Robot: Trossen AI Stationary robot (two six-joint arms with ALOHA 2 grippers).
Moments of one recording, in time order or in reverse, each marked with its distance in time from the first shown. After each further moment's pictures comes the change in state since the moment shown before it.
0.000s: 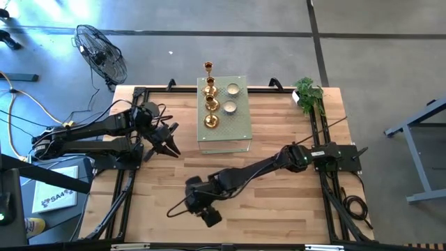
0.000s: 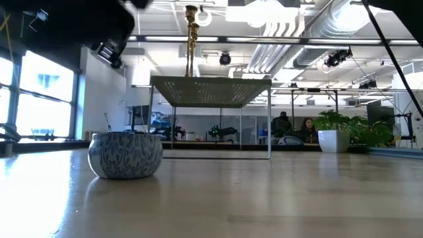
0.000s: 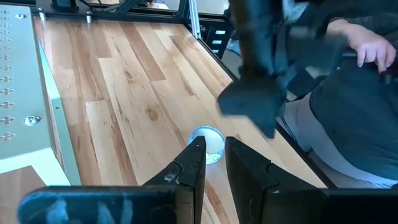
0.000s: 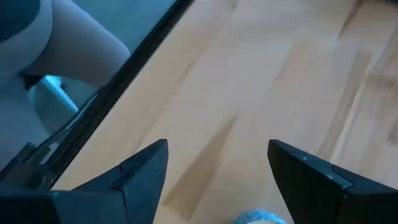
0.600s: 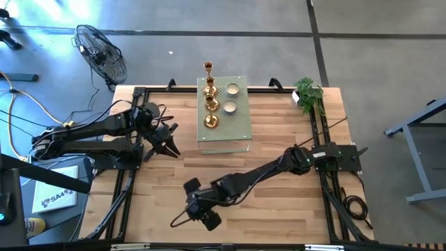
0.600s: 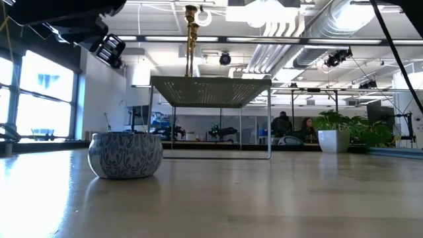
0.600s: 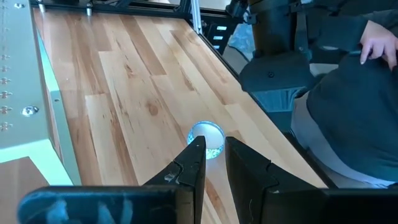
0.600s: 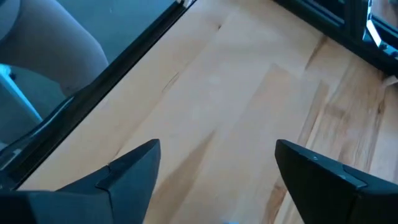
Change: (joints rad) left arm 0.000 0.000 0.000 -0.026 -0.009 0.002; right arm 0.043 -0.023 -0.004 0.055 0.148 -0.112
